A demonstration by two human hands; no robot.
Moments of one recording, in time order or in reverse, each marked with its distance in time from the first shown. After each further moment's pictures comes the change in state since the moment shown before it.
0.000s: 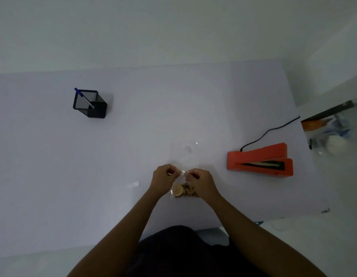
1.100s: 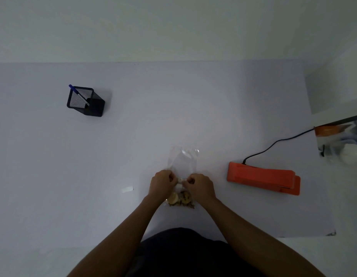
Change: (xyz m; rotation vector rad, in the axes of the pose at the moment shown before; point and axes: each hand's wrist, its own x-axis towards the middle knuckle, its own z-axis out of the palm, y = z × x) left_hand 0.036 -0.010 0.030 0.359 0.041 -0.105; right_hand 0.046 0.015 -0.009 -0.492 -0.106 0.031
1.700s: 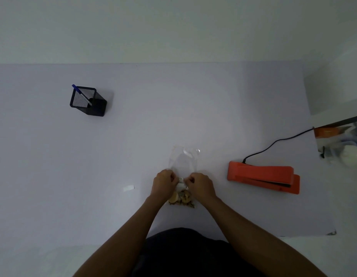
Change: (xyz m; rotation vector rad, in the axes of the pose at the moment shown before) left_hand -0.002 -0.003 0.009 -0.007 0.031 0.006; right_hand -0.001 -0.002 0.001 -0.056 -0.030 -0.011
